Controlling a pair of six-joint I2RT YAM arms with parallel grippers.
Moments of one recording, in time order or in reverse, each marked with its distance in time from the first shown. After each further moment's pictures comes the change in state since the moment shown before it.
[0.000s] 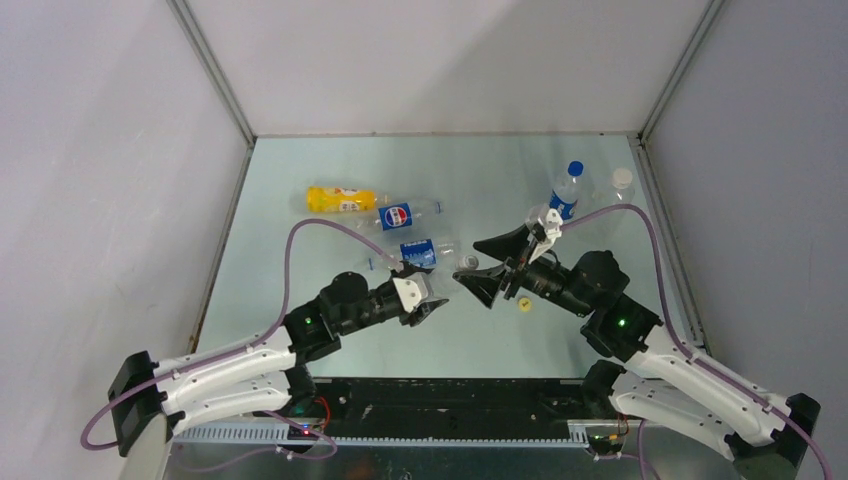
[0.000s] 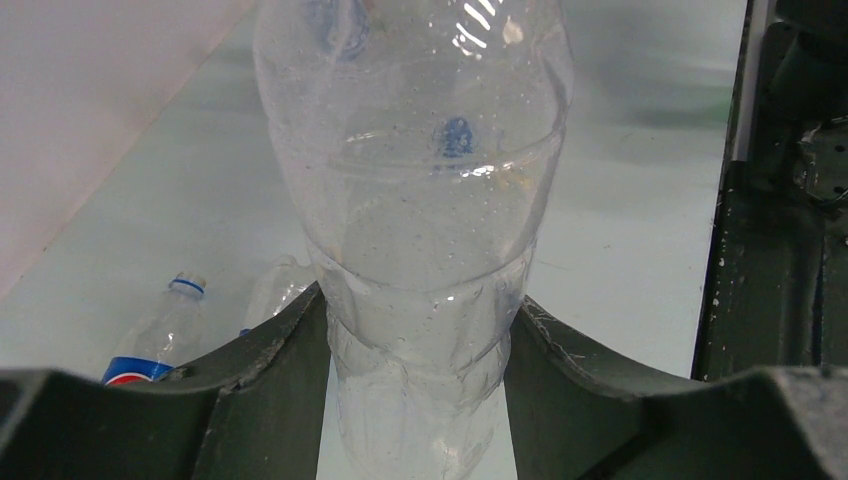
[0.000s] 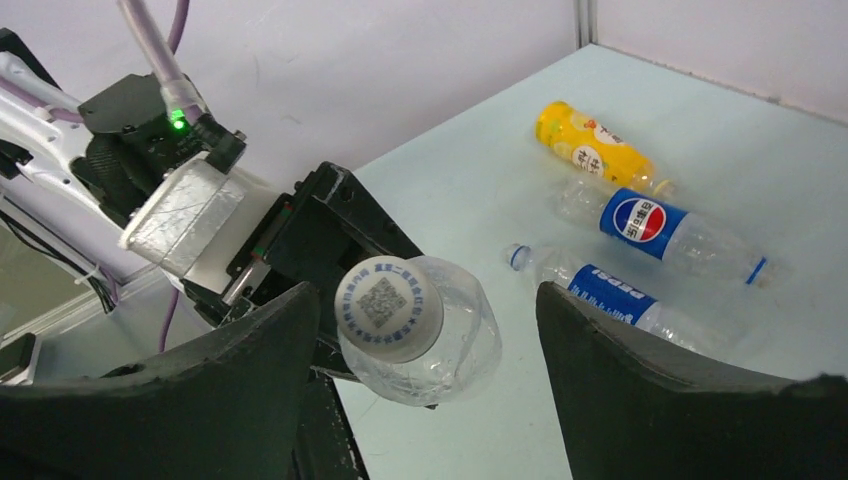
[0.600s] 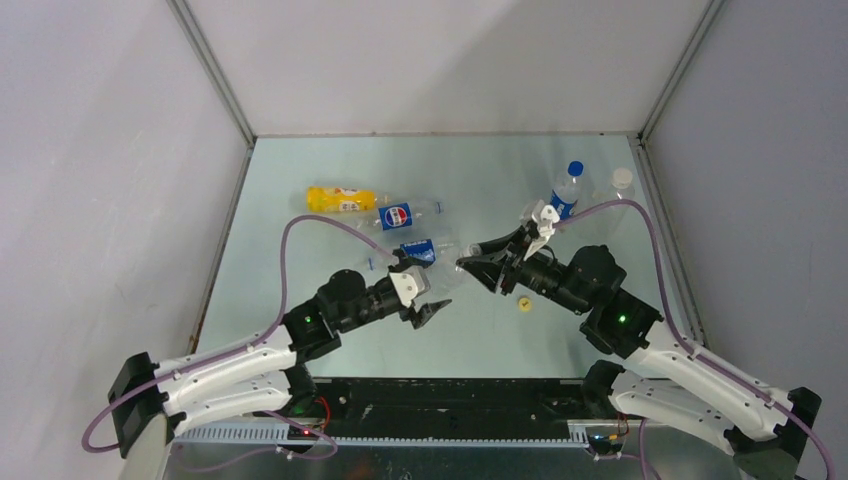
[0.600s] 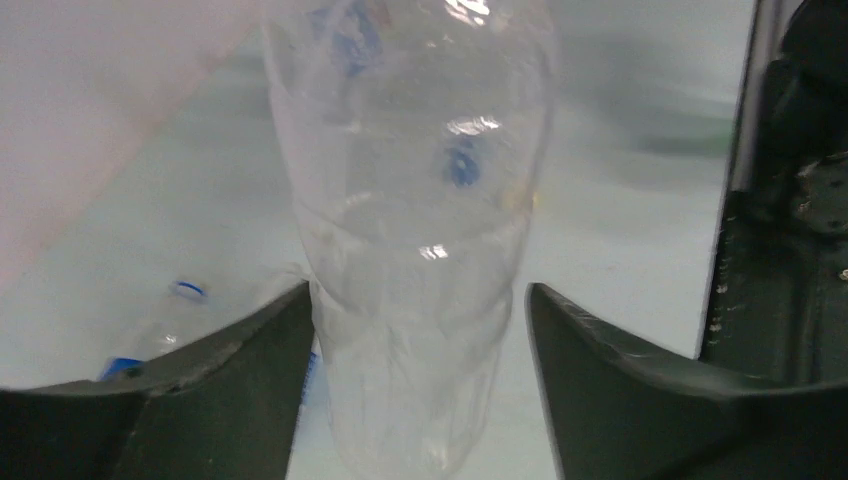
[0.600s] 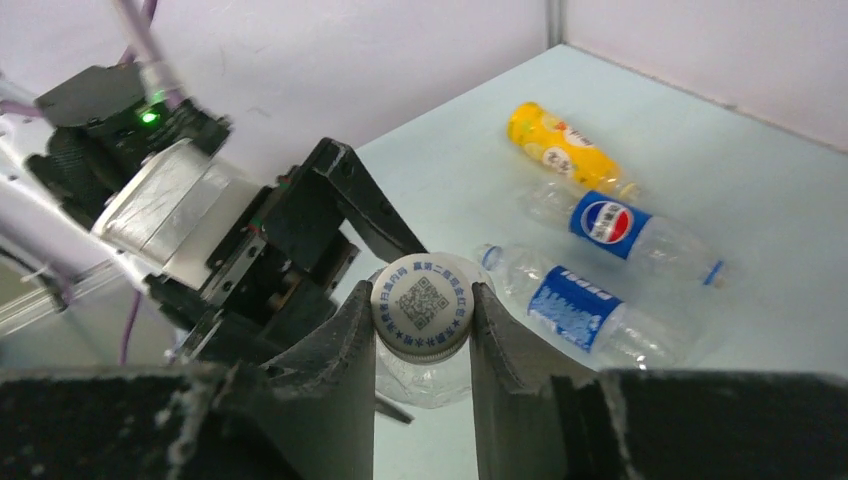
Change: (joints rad) left arm 0.016 0.005 0.000 0.033 0.005 -0.040; right arm 0.025 0.044 0.048 -0.047 0.056 -0.053
